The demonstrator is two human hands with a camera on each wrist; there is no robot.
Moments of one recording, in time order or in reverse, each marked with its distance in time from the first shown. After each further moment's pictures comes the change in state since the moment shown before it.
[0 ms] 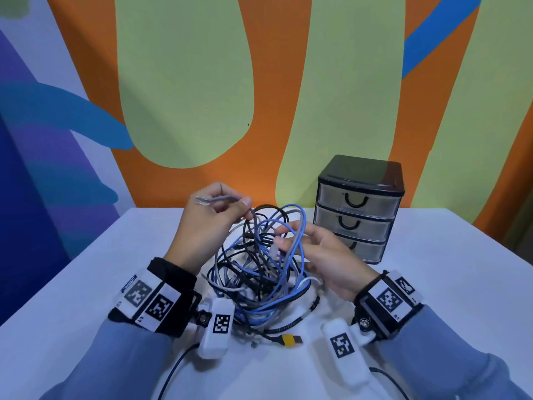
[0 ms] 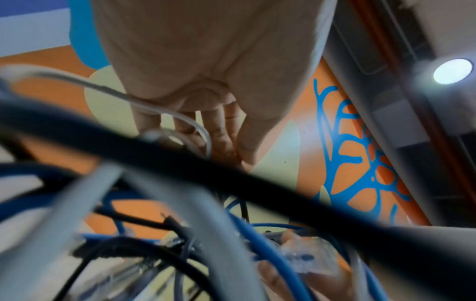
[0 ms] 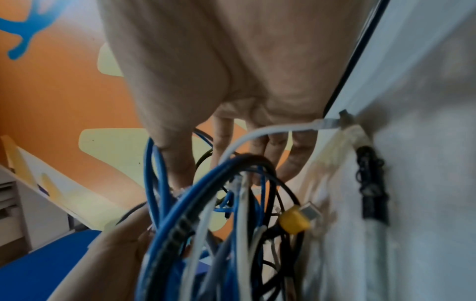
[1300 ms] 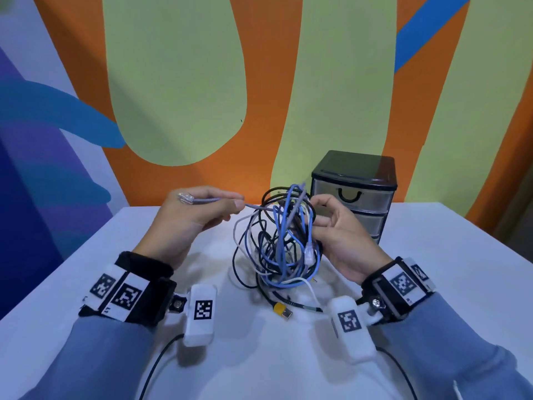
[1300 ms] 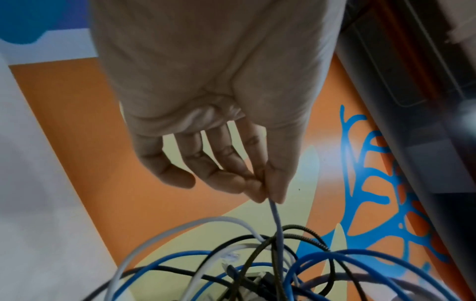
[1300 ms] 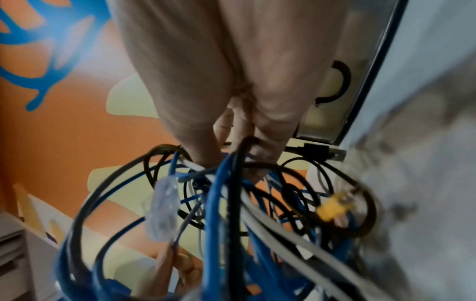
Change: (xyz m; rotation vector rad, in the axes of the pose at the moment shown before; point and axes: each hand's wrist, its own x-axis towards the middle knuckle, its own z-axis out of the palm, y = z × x) left_hand -0.001 0.010 -0.019 -0.105 -0.102 -0.137; right_hand -0.003 -0.016 -0.026 0.197 0.088 -0.129
